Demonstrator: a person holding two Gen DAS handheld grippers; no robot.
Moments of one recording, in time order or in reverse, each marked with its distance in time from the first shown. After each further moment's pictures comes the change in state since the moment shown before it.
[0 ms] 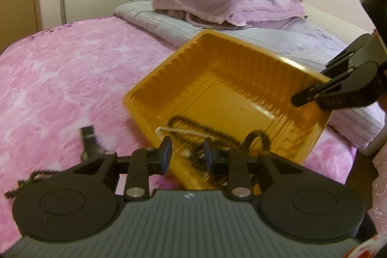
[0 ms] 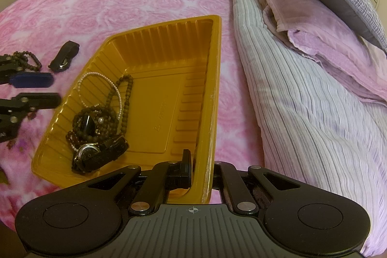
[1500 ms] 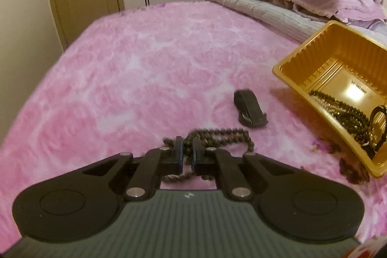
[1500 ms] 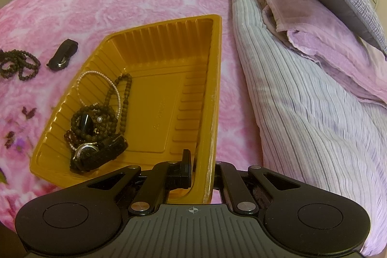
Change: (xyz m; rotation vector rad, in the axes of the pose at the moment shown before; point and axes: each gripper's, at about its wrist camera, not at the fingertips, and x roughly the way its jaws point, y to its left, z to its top) left arm -0.049 0.130 -0.039 -0.102 0.040 0.371; right arm 0.002 0.000 -0.001 -0.004 0.004 -0.009
